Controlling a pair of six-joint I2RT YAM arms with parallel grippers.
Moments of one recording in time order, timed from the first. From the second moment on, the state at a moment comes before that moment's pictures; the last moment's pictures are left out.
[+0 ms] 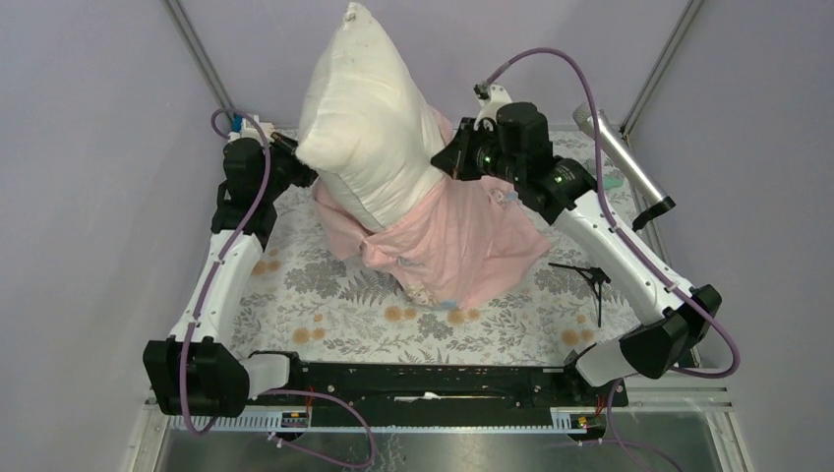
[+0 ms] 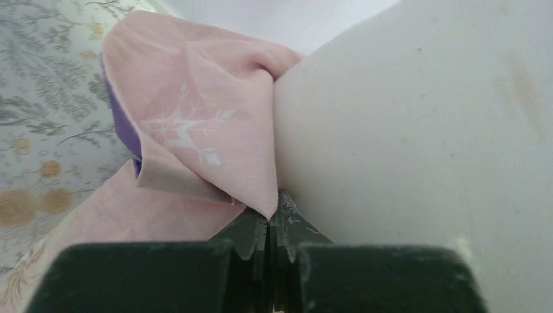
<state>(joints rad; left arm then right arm) -0.03 1.21 1.12 -0.08 0.38 -1.11 0.62 1.49 1.68 -0.51 -0.13 0.50</state>
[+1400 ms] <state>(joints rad) -0.01 1.06 0.98 -0.08 0.49 -0.91 0.68 1.53 1.80 -0.71 -0.06 0.41</state>
